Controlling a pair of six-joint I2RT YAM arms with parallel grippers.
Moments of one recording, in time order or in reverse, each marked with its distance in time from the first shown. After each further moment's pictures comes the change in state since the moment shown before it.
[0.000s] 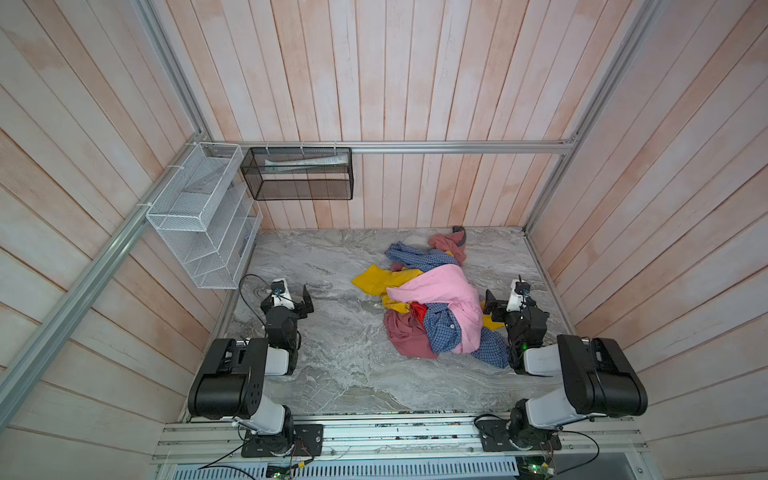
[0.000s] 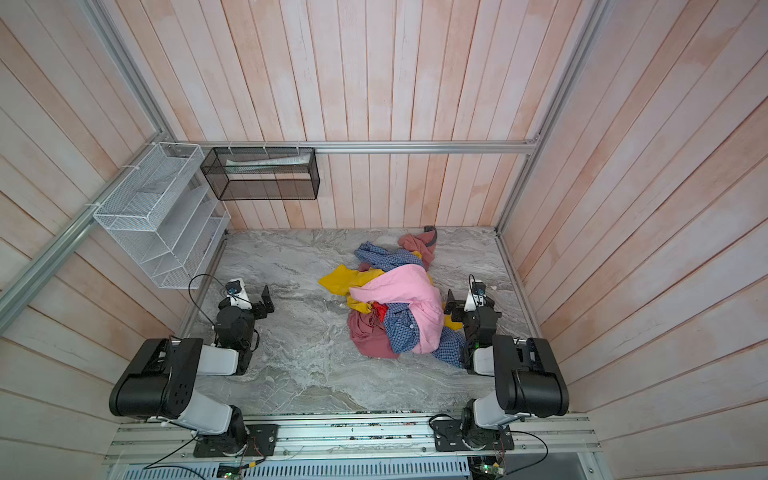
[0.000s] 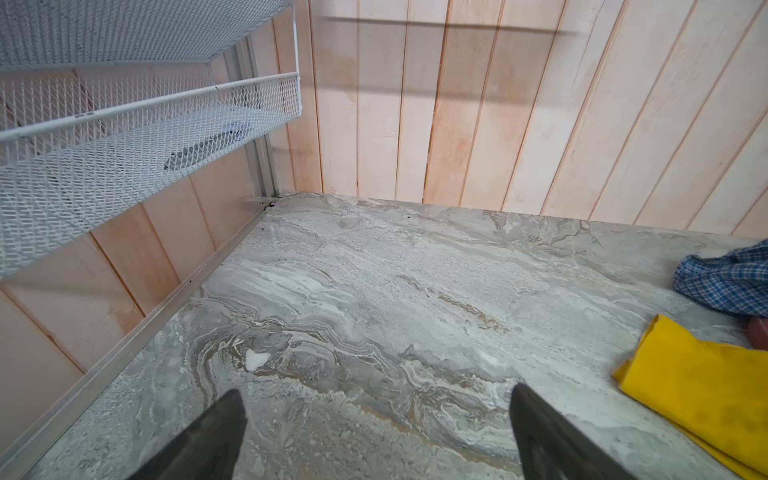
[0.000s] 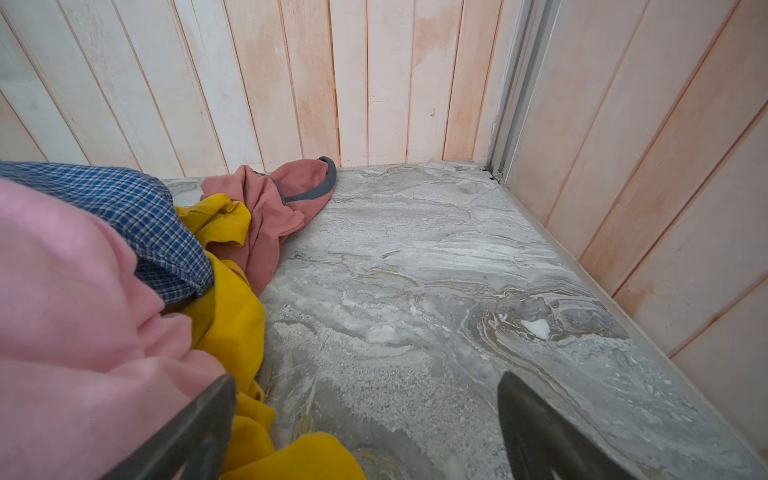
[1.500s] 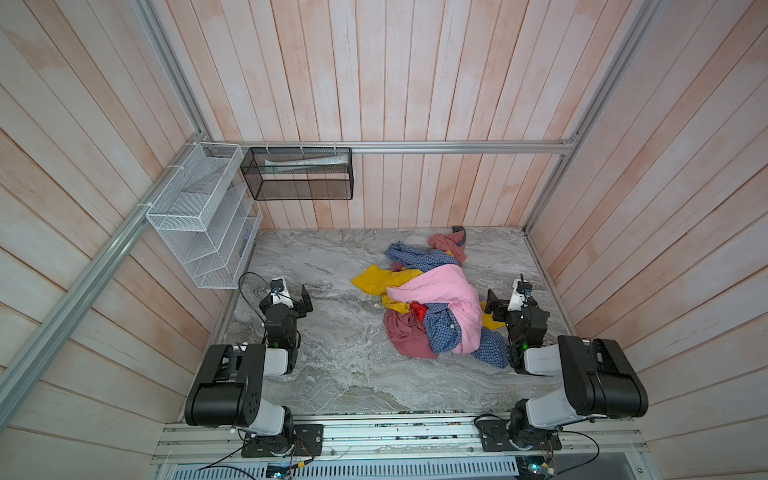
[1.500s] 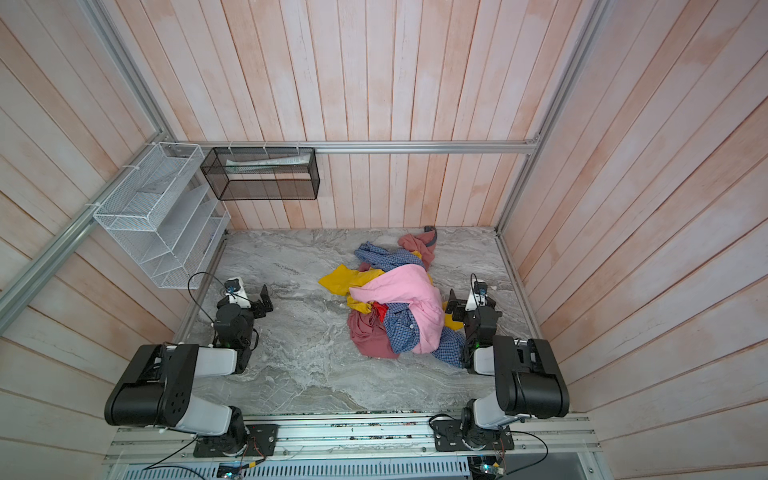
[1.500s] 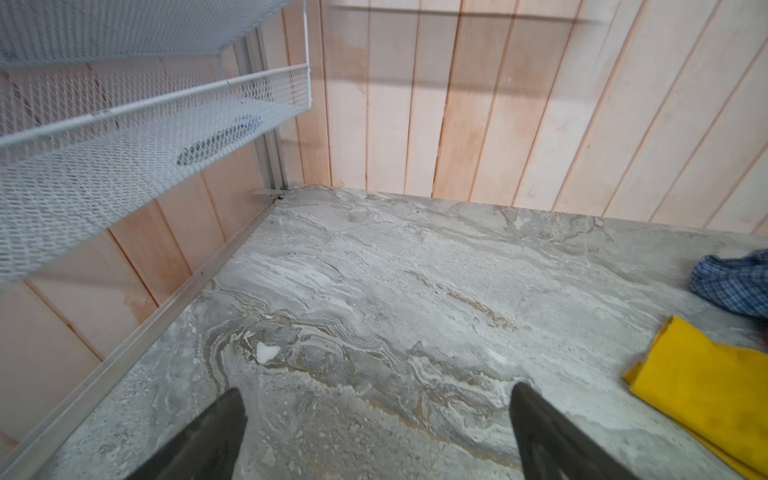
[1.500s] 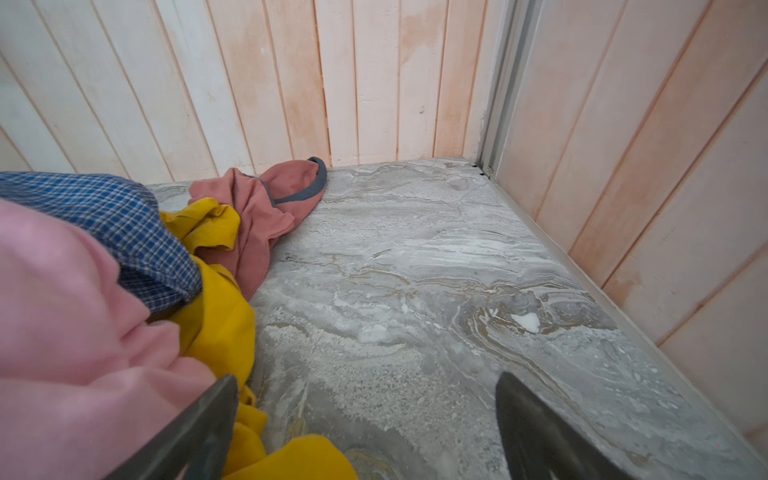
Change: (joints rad) left arm -0.003 -0.093 0.063 -0.205 -0.055 -0.039; right arm -0.014 -0.037 0.031 -0.088 0.040 0.040
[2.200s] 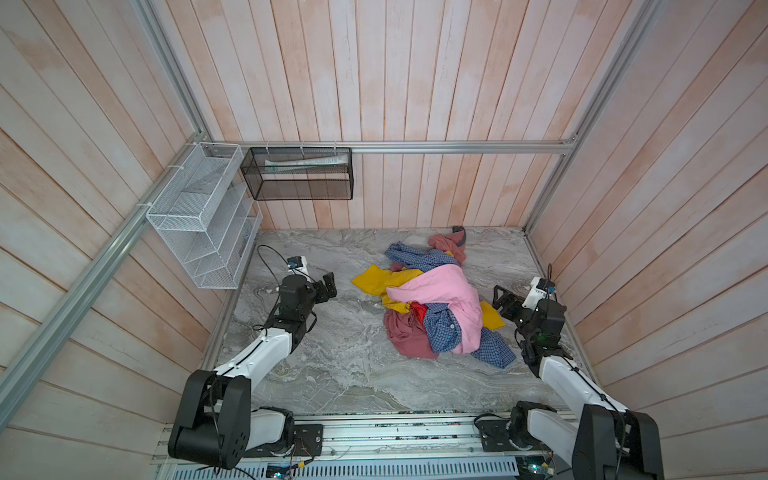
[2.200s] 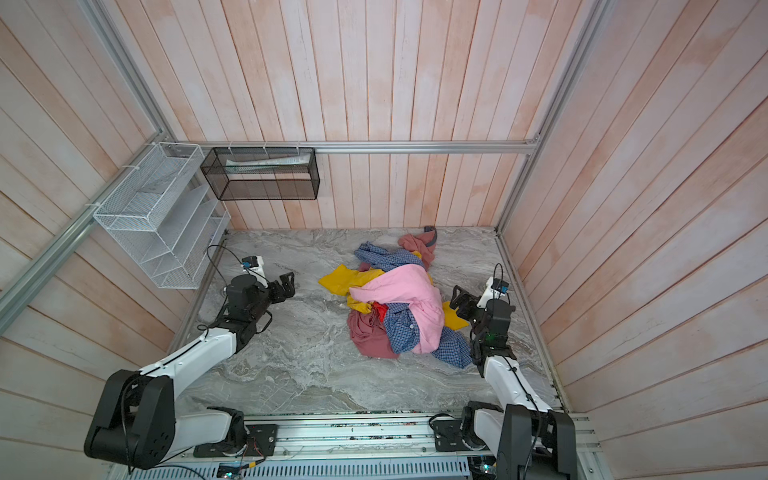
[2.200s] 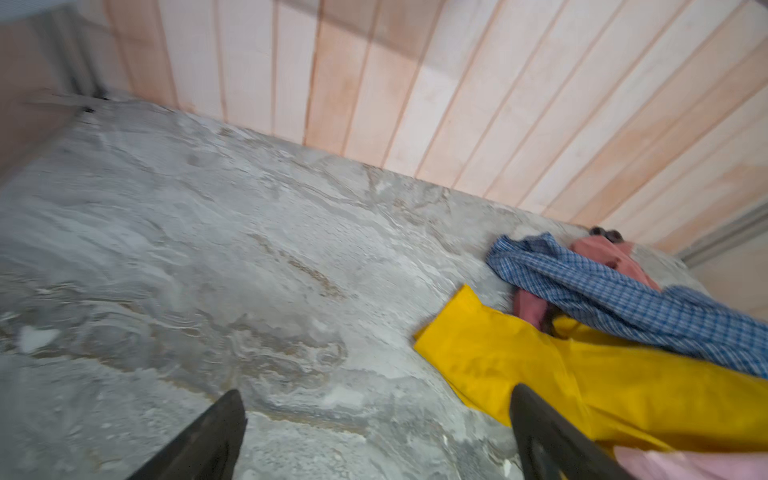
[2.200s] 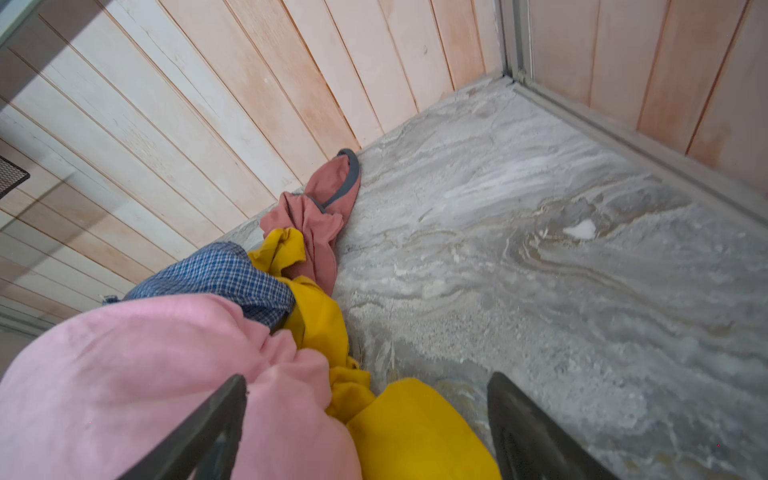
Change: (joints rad) left arm -0.202 -0.108 0.307 -0.627 0.214 -0.255; right arm -0.051 -0.414 0.060 -0.611 -0.183 0.412
